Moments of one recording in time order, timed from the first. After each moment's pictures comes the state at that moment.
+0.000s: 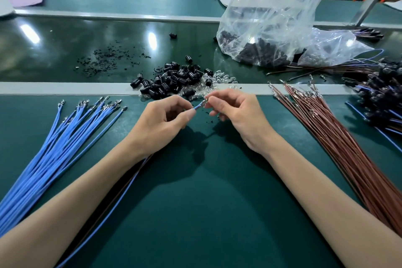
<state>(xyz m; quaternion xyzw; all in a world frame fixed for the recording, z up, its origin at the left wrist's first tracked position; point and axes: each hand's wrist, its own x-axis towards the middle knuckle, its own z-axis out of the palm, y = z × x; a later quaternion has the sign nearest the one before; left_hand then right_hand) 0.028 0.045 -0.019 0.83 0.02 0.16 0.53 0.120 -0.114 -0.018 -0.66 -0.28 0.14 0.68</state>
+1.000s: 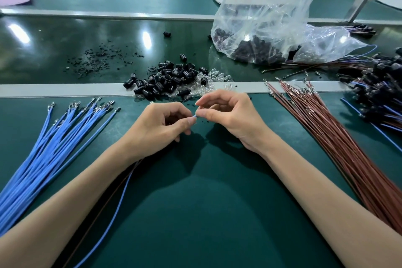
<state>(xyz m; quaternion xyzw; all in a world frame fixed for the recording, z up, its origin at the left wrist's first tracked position) 0.028 0.042 -0.016 0.84 -0.01 0.09 0.54 0.119 -0.115 -0.018 -0.67 -0.35 0.14 0.64</state>
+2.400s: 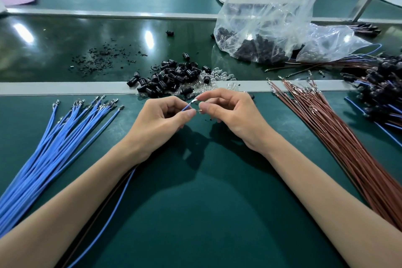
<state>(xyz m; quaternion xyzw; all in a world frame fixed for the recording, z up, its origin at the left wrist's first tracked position) 0.026 0.038 -0.017 0.77 0.06 0.14 0.62 0.117 -0.114 -0.019 -0.67 -0.34 0.16 0.63</state>
